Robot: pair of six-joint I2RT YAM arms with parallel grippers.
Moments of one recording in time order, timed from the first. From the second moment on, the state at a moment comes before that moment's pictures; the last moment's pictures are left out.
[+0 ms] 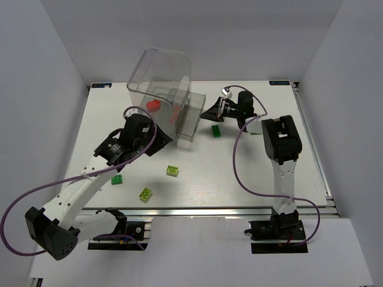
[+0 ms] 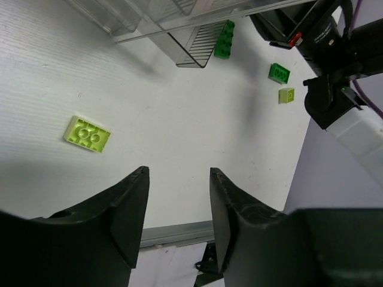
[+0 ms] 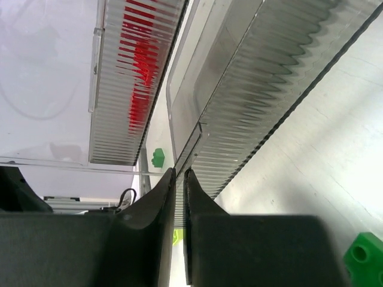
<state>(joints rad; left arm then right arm) -0.58 1.10 1.09 -0.67 -0.11 -1.03 0.27 2.26 1.41 0.62 -1.01 0.97</state>
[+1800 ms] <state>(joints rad) -0.57 1.27 0.71 -1.00 -0.12 -1.56 0.19 1.59 1.21 -0.45 -1.05 -0.64</state>
